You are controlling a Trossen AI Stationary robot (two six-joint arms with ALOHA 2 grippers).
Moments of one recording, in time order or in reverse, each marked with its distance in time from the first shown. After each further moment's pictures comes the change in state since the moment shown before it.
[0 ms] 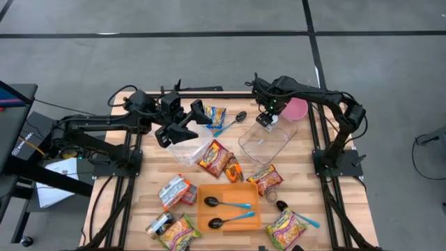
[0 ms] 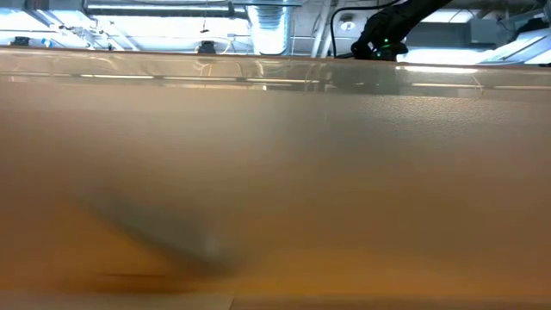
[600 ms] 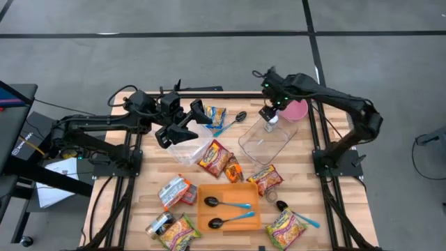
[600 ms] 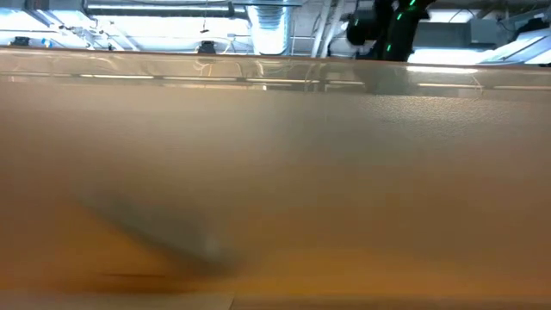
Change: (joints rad) left arm 0.000 0.000 0.000 0.000 0.000 0.048; right arm 0.042 -0.234 0.000 0.046 0.025 0.079
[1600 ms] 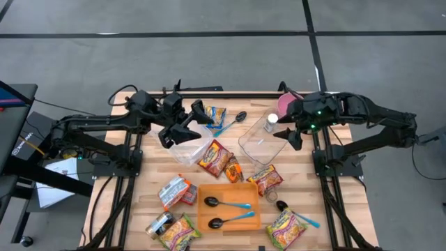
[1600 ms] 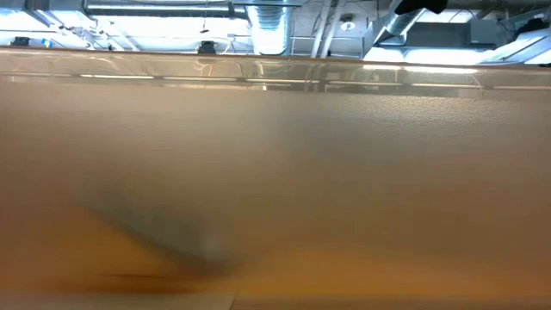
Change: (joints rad) left arm -0.002 -0.019 -0.001 -0.130 -0.020 -0.003; right arm 0.507 -0.446 0.001 0.078 -0.013 0.089
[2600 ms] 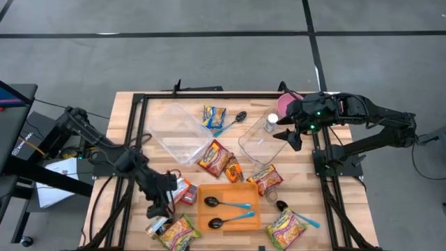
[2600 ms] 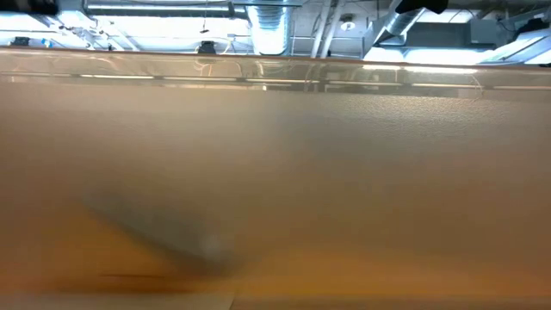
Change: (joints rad) left arm -0.738 0.018 0.001 -1.309 -0.353 -0.415; right arm 0.005 0.001 0.000 0.001 -0.015 0.034
